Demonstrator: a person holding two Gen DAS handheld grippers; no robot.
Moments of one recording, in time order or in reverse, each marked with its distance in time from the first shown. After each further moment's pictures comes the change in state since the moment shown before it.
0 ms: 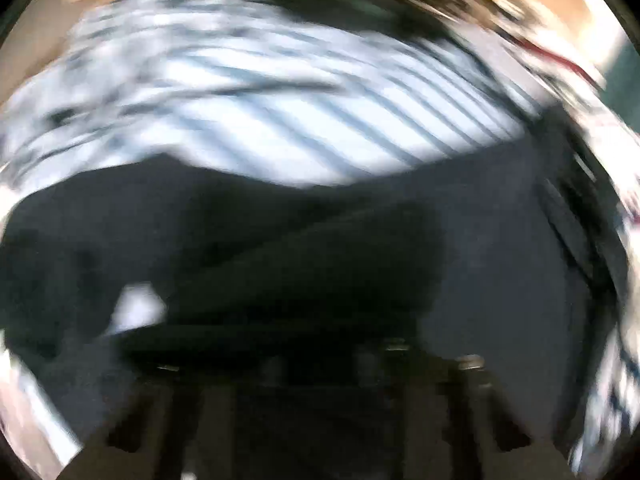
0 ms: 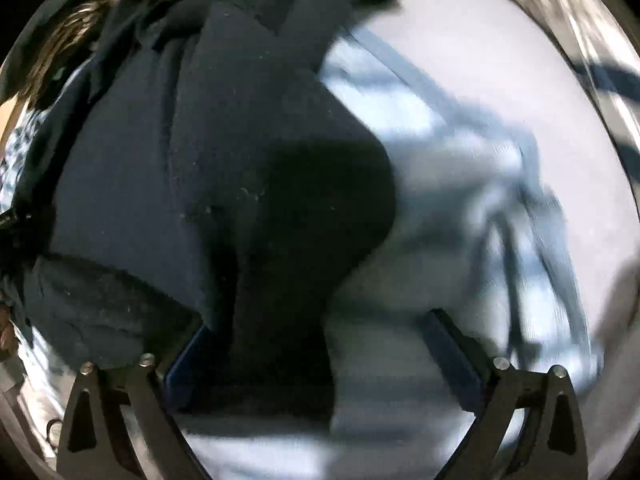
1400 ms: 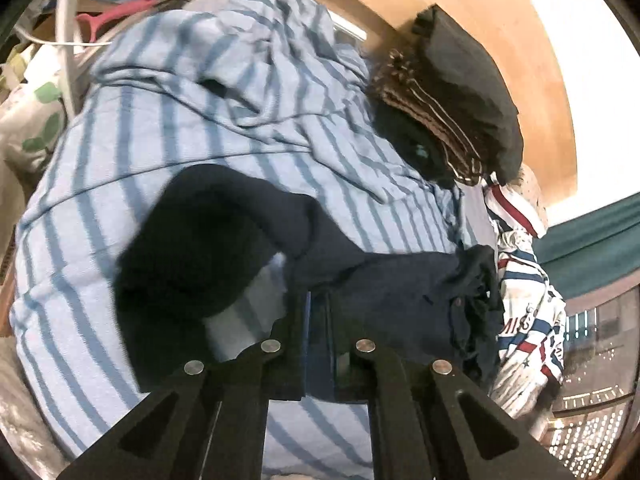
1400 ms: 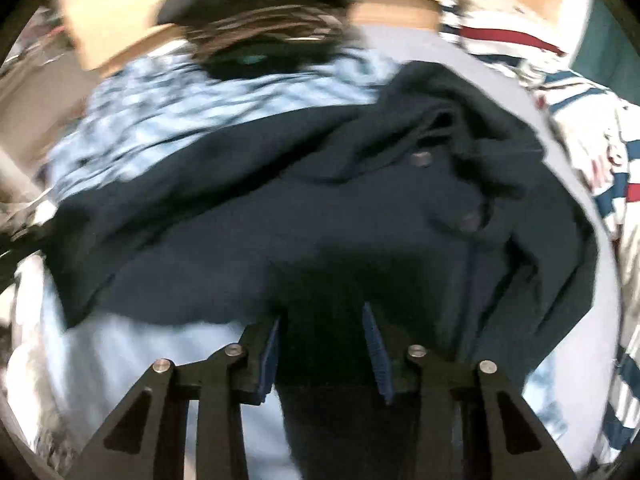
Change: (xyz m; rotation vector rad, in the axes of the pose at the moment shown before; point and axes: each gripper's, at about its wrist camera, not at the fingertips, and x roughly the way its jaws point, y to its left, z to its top) left arm -0.084 0.070 -0.019 -0.383 -0.033 -0.428; right arm -0.040 0.209 0.061 -0.528 -0.306 0.014
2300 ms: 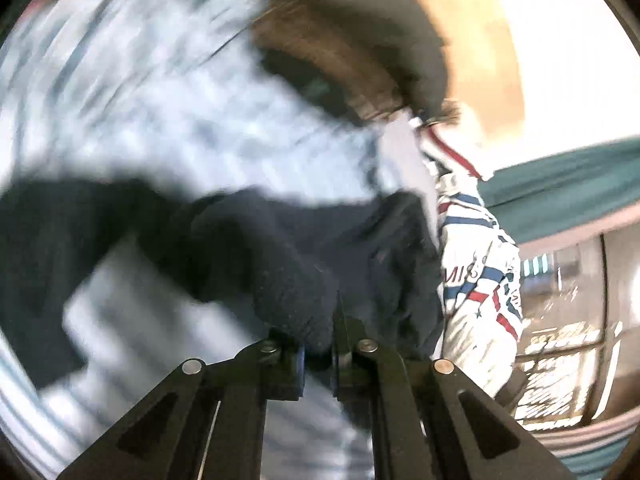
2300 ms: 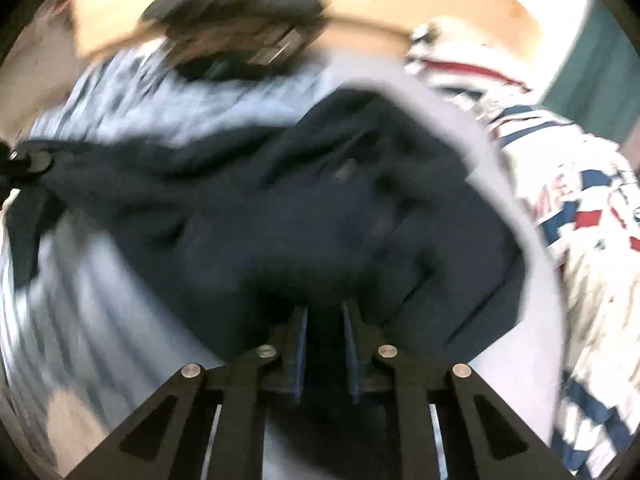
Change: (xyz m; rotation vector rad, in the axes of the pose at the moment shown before) left arm 0.036 -0.111 0.006 0.160 0.140 -0.190; right arm -0.053 -0.066 -0.009 -0.100 -0.116 -0.146
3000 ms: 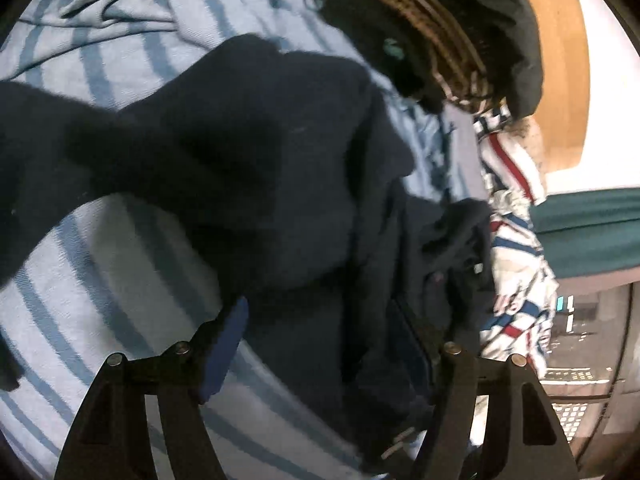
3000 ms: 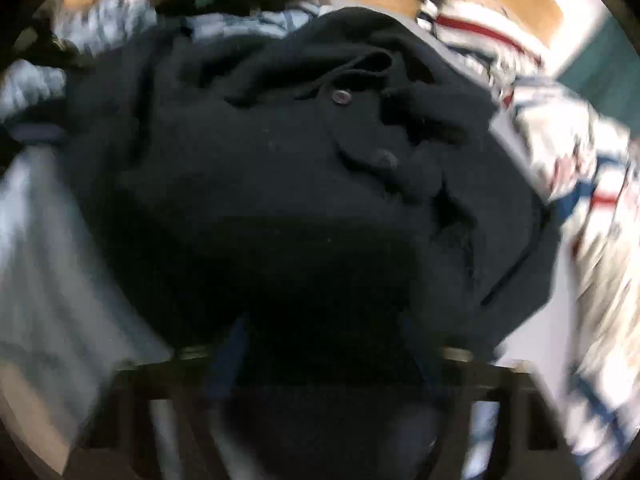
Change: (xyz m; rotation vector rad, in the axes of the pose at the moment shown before) left arm 0.091 0.049 -0.022 -0.204 0.055 0.116; right arm 0.057 0.002 -0.043 -0.095 0.133 -0.090
